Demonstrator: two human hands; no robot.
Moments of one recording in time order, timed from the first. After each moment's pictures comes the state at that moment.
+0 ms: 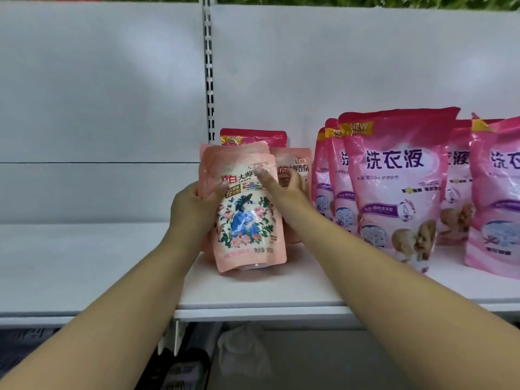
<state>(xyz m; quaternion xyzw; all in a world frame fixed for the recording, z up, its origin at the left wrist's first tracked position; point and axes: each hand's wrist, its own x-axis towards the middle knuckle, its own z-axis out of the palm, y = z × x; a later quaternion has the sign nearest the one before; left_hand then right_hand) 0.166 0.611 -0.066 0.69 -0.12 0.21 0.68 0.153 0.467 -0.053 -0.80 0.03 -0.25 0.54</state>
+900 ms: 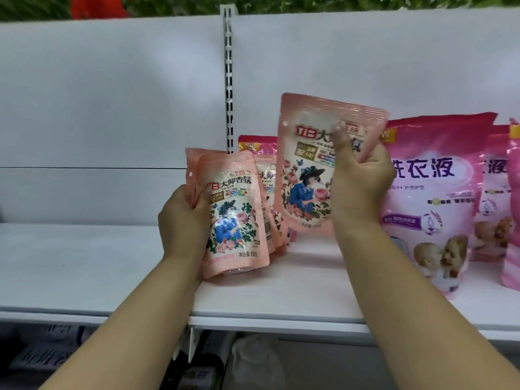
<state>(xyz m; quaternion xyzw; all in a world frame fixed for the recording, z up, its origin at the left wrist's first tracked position) 0.169 0.635 -0.075 0.70 -0.06 0.41 0.58 0.104 0.465 -0.023 -0.50 -0.09 -0.55 0.66</state>
